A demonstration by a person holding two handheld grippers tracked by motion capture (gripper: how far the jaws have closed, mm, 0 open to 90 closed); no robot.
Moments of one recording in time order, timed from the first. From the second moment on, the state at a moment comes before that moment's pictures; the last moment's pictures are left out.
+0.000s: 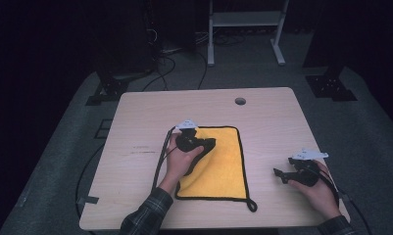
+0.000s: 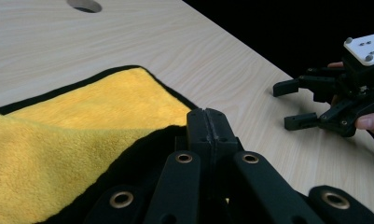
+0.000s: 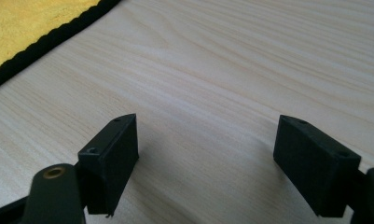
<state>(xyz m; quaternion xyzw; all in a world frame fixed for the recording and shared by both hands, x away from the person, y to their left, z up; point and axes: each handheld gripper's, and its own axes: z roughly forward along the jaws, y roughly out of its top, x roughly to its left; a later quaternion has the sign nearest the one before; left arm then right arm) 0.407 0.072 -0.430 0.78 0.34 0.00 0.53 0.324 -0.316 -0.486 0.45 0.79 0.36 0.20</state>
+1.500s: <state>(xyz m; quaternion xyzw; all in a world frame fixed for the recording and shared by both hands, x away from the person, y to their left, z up) 0.425 -0.012 -0.465 0.83 0.31 -0.01 0.47 0.324 -0.316 -0.486 0.45 0.80 0.36 0.19</state>
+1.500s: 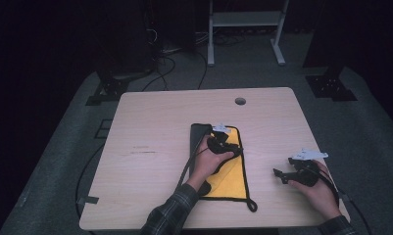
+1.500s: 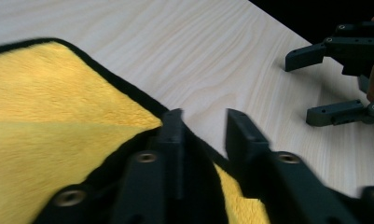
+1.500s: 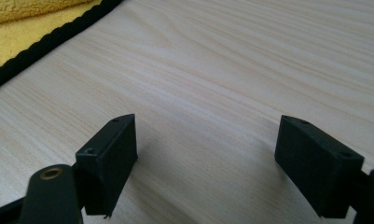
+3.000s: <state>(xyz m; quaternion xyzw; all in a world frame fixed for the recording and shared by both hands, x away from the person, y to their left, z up) 0.339 0.180 -0.460 0.85 0.35 0.13 0.37 0.324 -0.315 -0.487 0.45 0.80 0.35 0.19</state>
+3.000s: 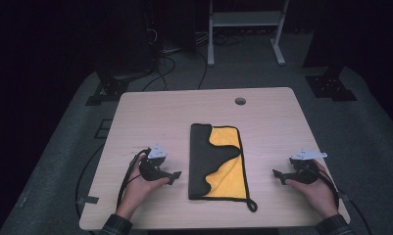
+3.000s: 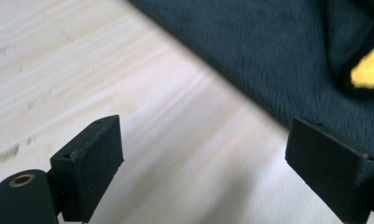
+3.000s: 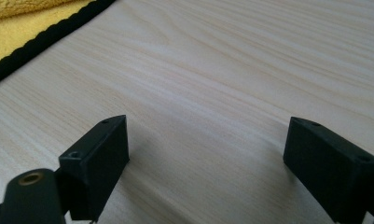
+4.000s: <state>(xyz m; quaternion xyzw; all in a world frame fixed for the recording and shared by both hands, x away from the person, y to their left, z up) 0.322 0.210 -0.484 0.86 0.33 0.14 0.36 0.340 -0.297 -0.466 0.42 0.80 0.40 0.16</state>
